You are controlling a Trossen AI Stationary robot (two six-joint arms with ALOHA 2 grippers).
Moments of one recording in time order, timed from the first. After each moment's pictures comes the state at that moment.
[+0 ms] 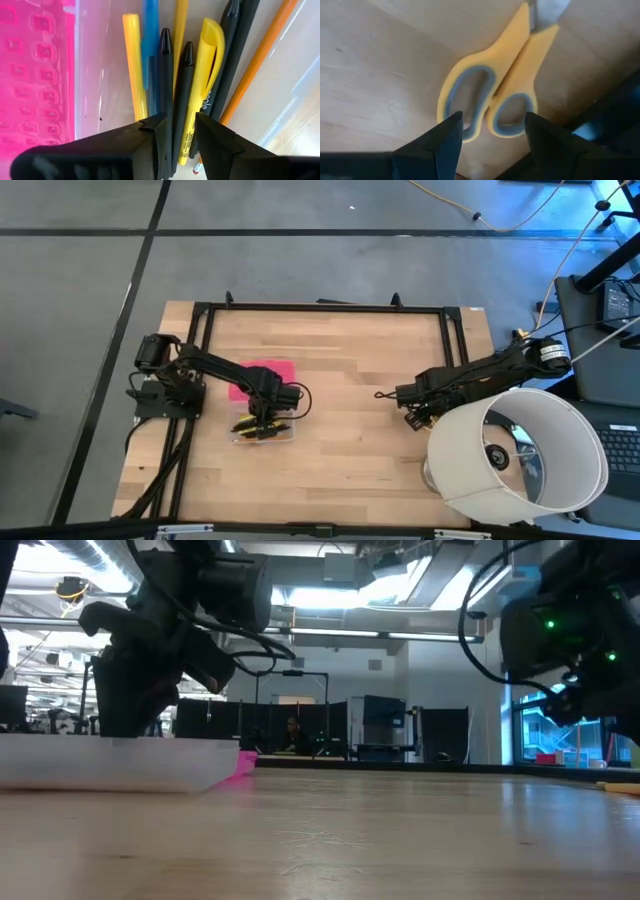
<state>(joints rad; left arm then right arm) -0.08 1.71 1.05 -0.99 0.20 -0.43 0.08 1.34 0.58 -1.03 -0.21 1.05</state>
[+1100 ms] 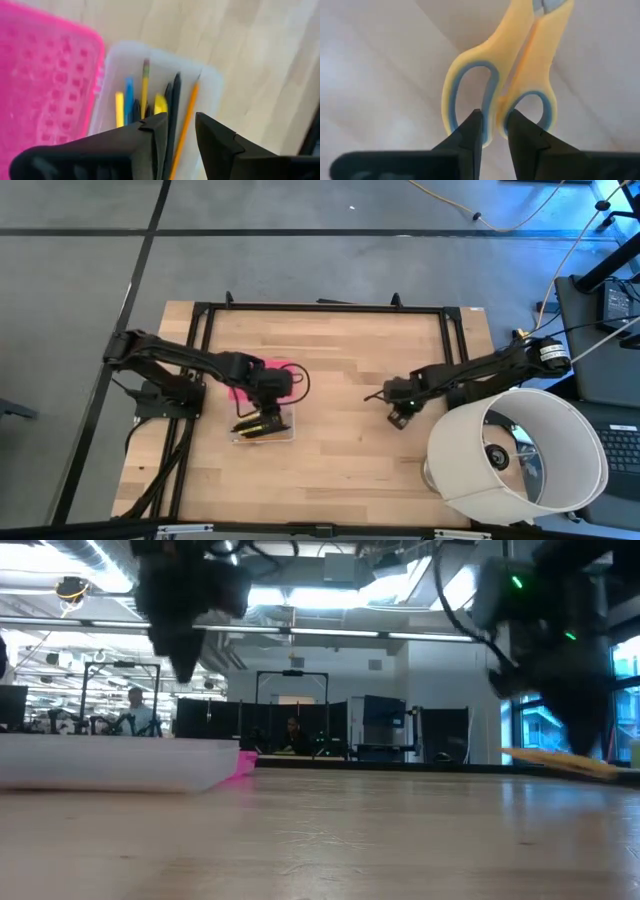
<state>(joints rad) -0.07 1.45 1.05 -0.83 0.15 -0.51 0.08 1.34 0.67 -0.79 -0.07 0.83</state>
